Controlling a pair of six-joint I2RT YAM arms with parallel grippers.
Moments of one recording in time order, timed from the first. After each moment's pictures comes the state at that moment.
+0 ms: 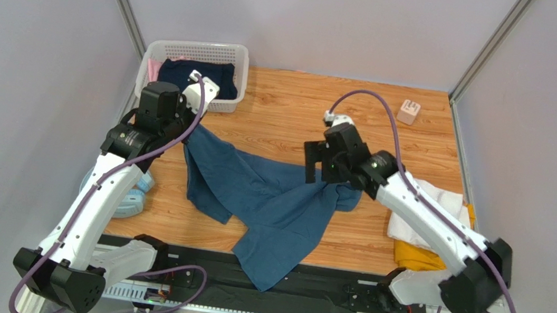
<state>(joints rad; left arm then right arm) -0.27 1.05 1.20 -0.71 -0.05 0.40 0.67 1.36 1.19 -0.73 0.19 0.40</state>
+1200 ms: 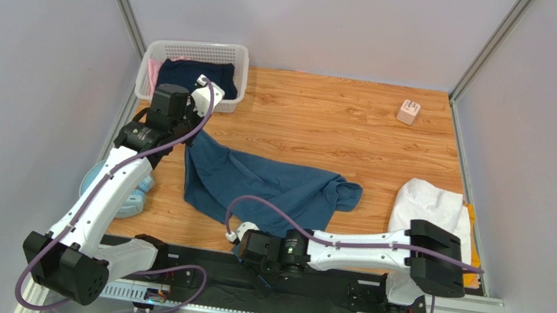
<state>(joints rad) -0.27 1.11 1.13 -0.66 -0.07 0.40 1.49 1.56 1.04 -0.68 0.01 0.46</state>
